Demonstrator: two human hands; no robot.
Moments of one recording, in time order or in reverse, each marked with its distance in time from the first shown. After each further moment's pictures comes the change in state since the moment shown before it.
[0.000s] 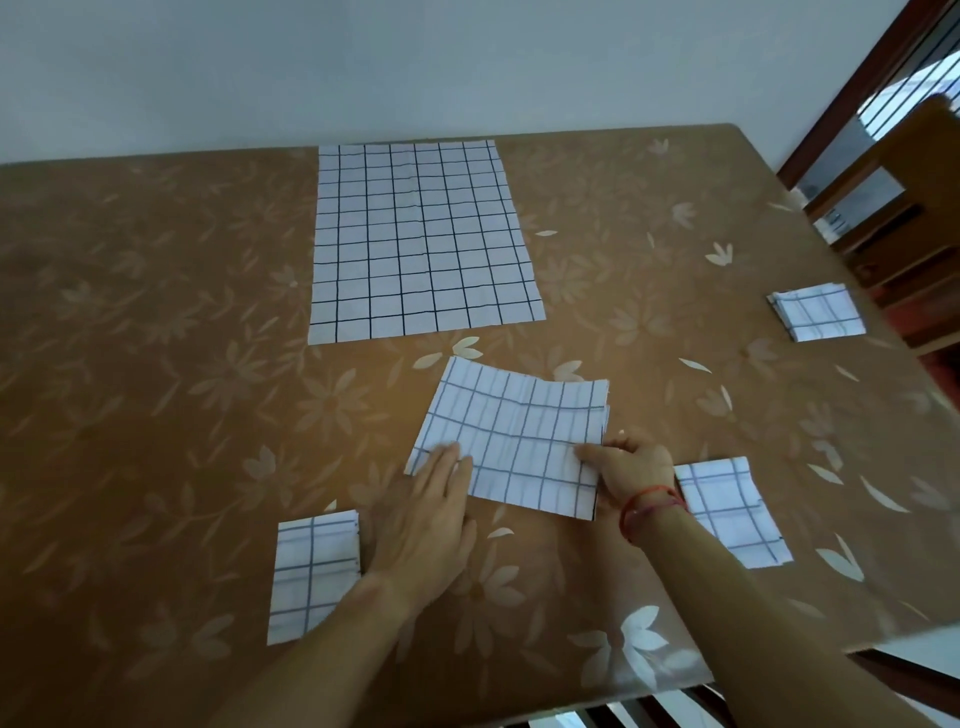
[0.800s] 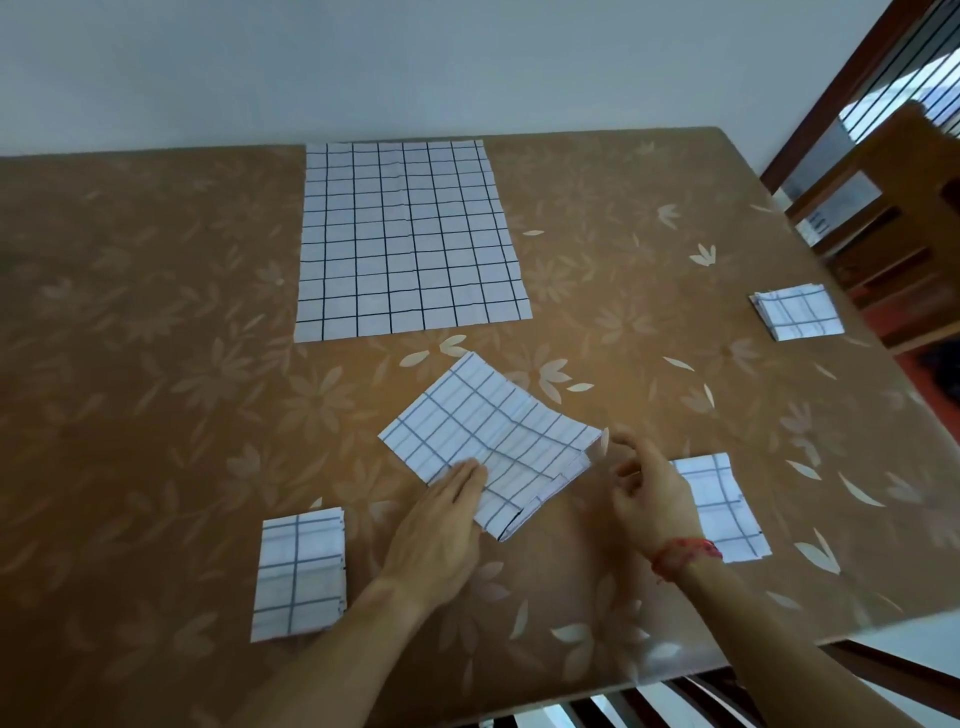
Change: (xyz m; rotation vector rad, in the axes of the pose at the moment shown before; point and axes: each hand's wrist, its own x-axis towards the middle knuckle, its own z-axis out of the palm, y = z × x) left_hand 0.000 0.022 0.007 -0.311 -0.056 0.012; right_hand 0.005 0.040 -0.050 -0.614 0.007 -0.552
